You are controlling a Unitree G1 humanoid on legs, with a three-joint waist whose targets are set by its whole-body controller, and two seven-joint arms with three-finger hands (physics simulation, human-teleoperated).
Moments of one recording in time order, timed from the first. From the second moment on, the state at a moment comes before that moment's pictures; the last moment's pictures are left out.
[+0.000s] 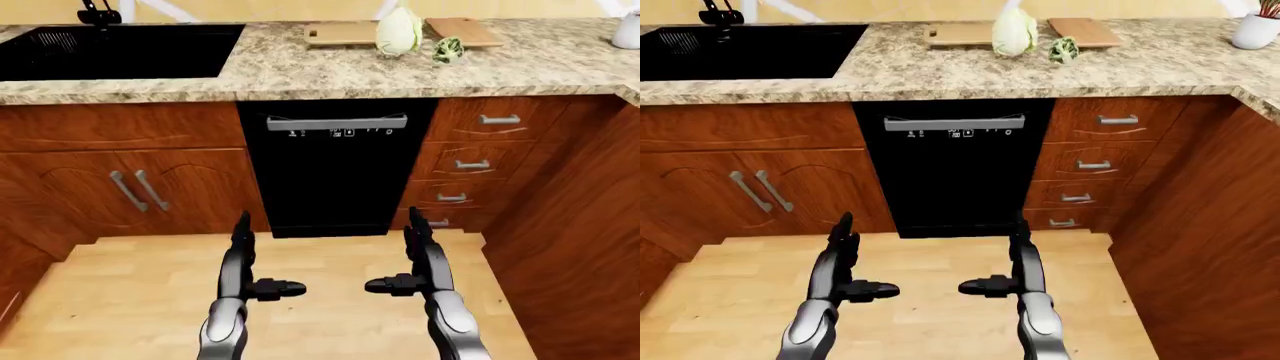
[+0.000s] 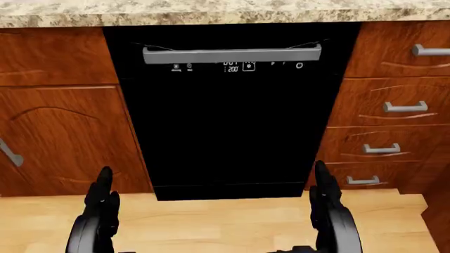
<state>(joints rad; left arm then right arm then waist) 0.03 0.02 0.04 0.09 -0.01 0.06 -0.04 0.03 -0.01 -0.04 0.09 0.01 0.06 0.04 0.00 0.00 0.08</state>
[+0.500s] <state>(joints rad) -0.08 0.05 0.09 -0.68 -0.01 0.61 -0.08 -0.09 -0.03 -0.04 -0.44 -0.02 0.40 0.05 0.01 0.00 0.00</state>
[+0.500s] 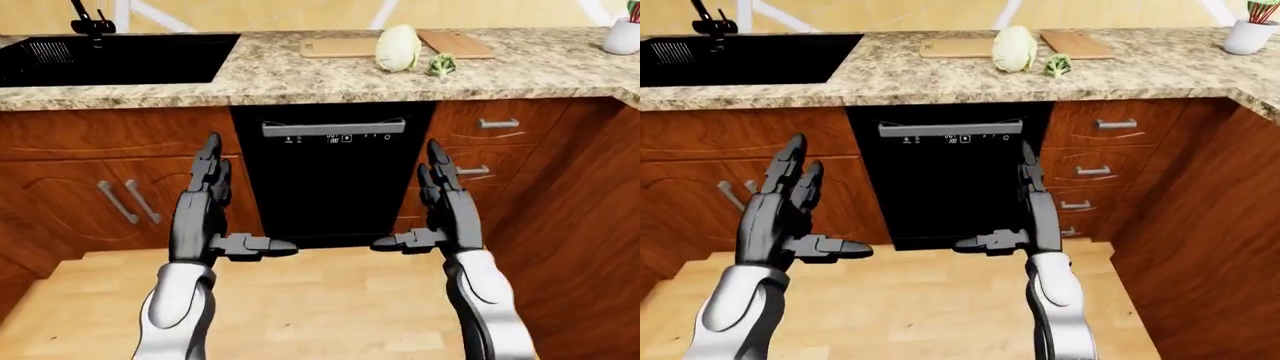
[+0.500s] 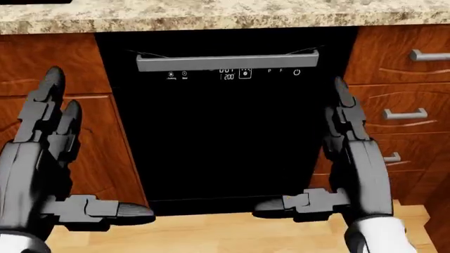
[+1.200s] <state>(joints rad) -0.02 0.06 0.14 -0.69 -0.03 0.62 -0.09 -0.08 -0.03 -0.02 -0.48 0.00 0.47 0.08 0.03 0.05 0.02</state>
